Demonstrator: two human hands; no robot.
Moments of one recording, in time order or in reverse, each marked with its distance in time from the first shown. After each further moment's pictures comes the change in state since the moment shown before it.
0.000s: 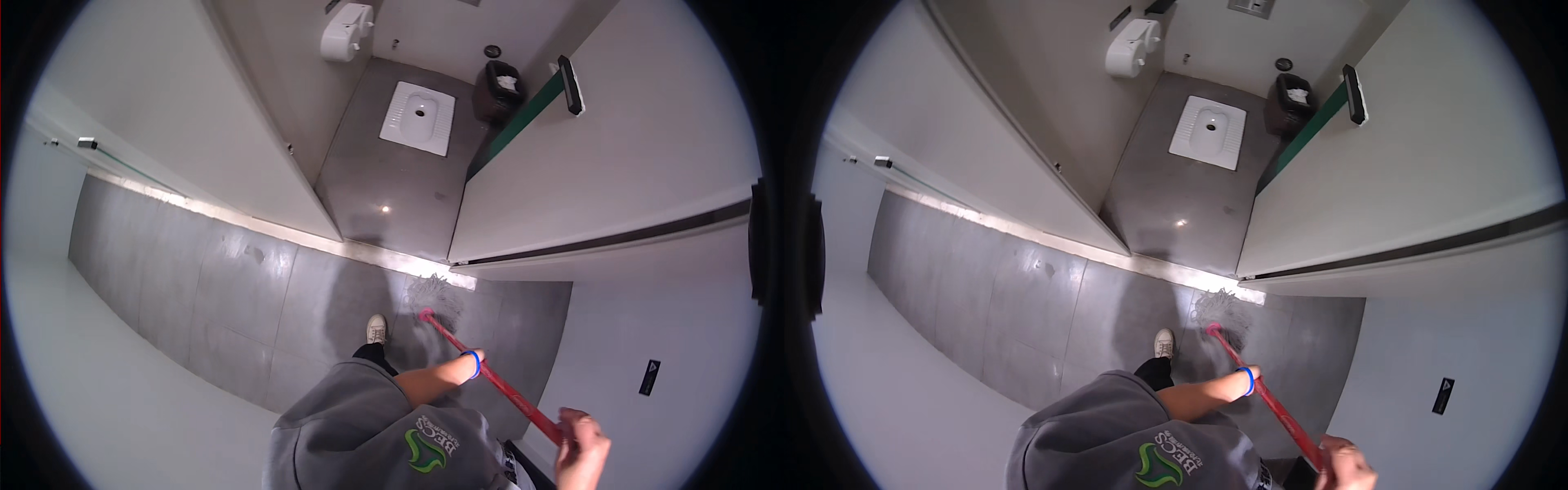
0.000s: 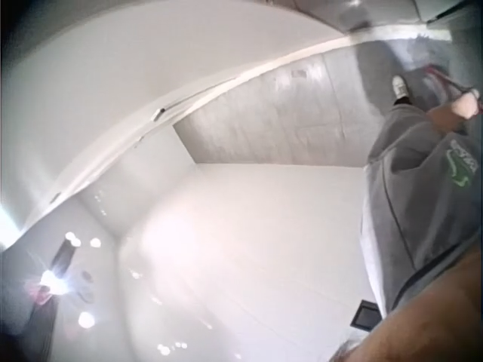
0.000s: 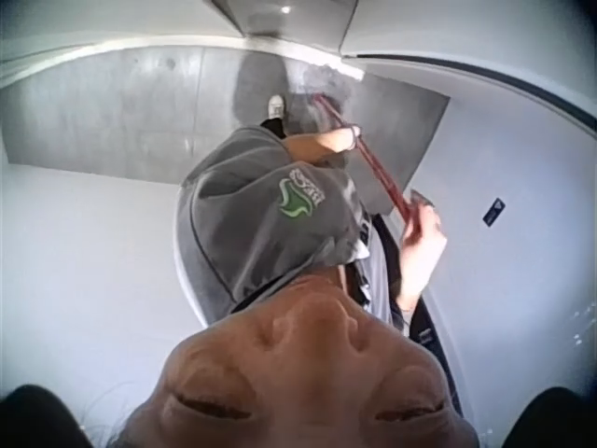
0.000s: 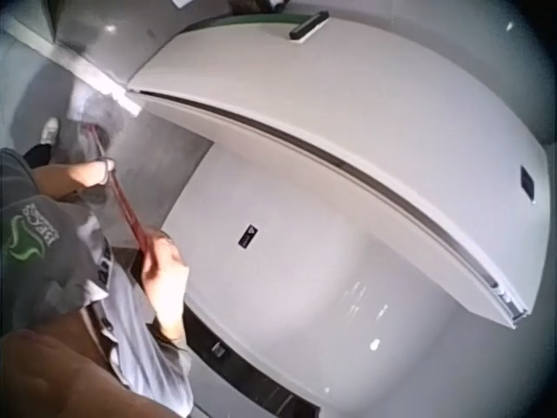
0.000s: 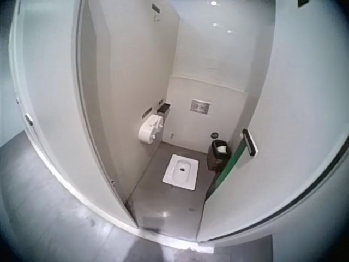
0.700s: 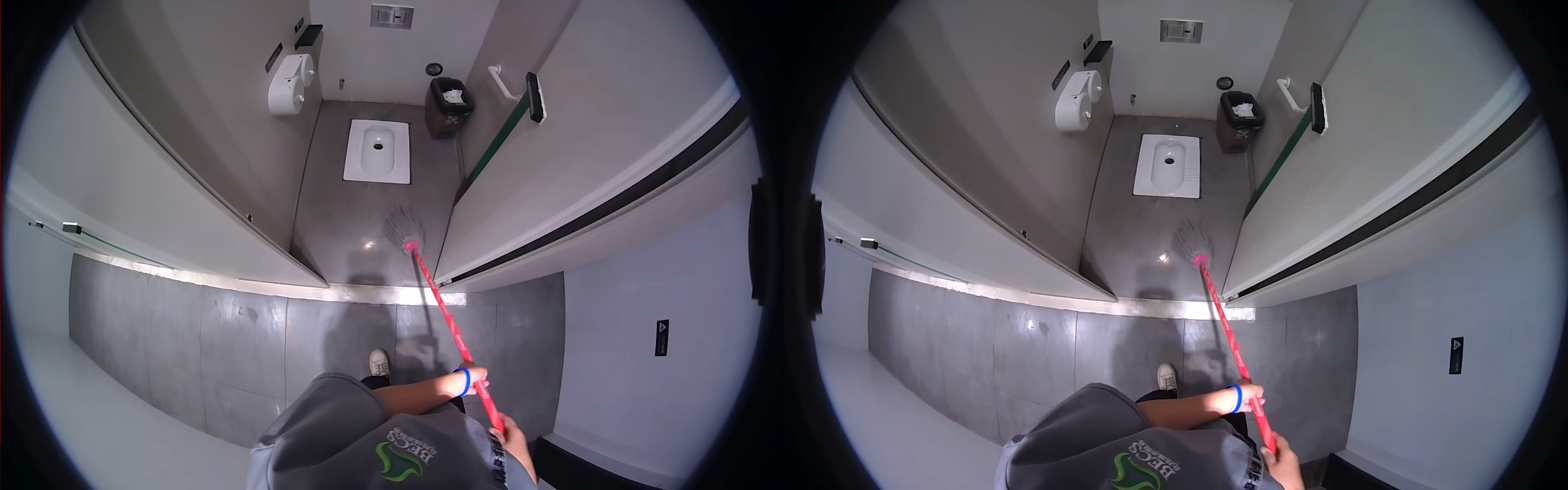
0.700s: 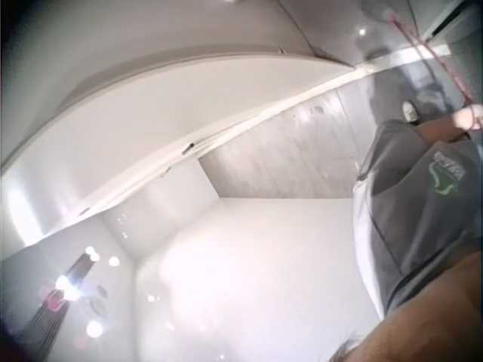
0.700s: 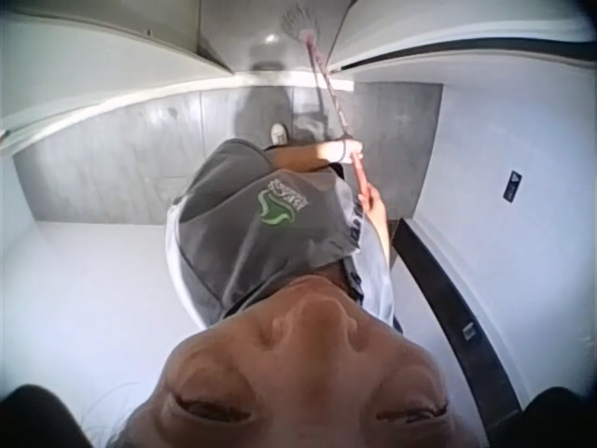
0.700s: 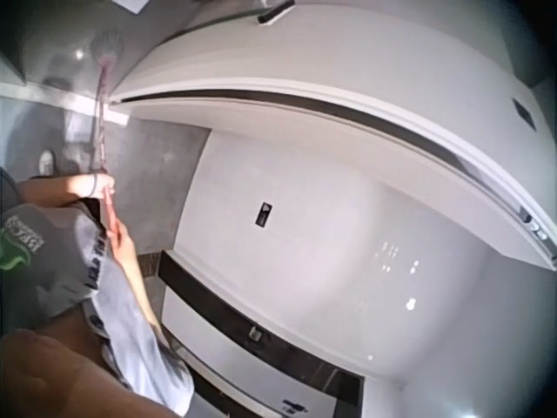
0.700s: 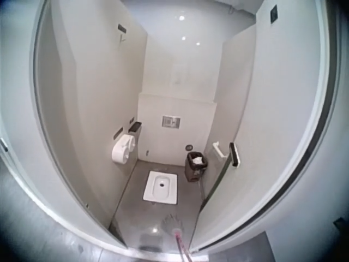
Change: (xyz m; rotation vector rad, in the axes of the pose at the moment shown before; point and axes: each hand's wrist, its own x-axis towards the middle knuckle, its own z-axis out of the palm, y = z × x) left_hand -0.184 0.045 -0.024 0.537 -0.227 0.146; right_hand -0.064 0.077 0.226 0.532 -0.183 0.519
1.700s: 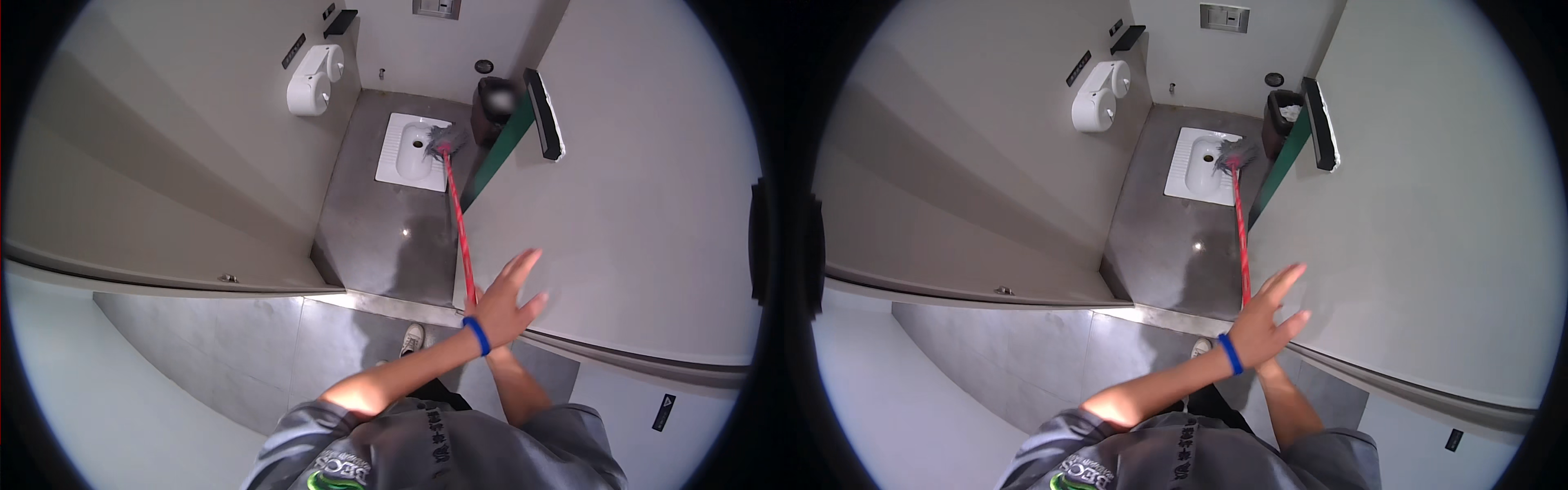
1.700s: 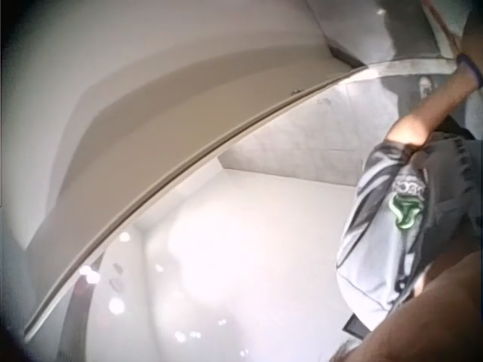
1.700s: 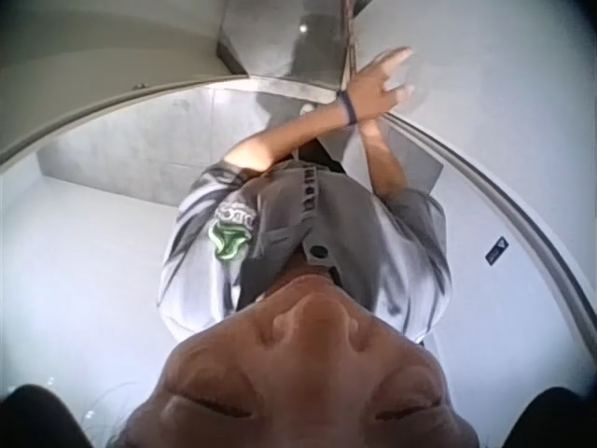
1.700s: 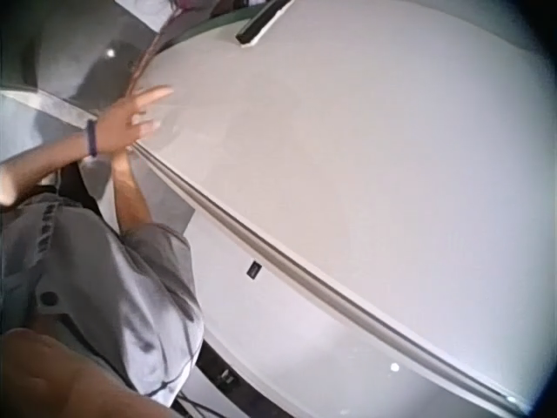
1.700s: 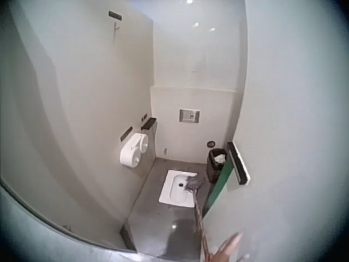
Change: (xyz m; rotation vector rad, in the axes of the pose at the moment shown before) left_hand -0.140 0.347 0.134 0.690 0.421 1.471; right_hand 0.488 -0.079 0.036 0.990 -0.202 -0.585
